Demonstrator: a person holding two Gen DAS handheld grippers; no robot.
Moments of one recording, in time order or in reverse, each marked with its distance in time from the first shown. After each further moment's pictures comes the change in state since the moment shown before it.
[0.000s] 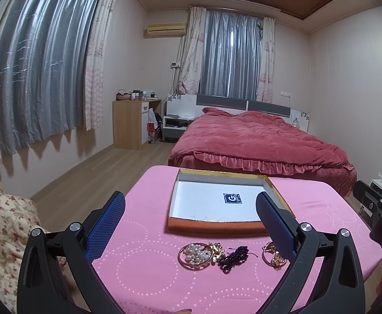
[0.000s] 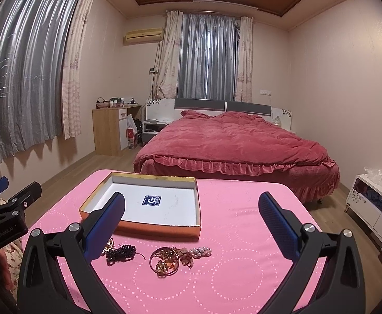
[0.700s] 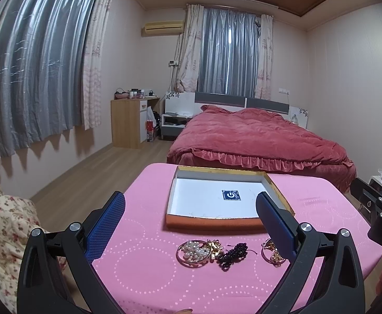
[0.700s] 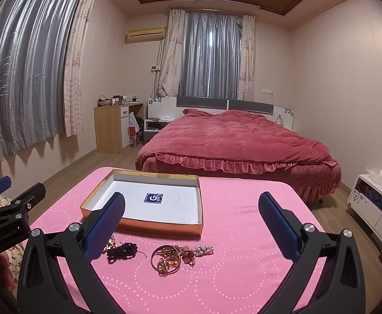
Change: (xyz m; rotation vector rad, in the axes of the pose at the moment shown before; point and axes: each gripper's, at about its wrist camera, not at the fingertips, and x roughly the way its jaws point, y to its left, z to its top) left arm 0.000 -0.001 -0.005 0.009 0.010 -0.009; right arm 0.000 0.003 -0.001 0.000 0.005 0.008
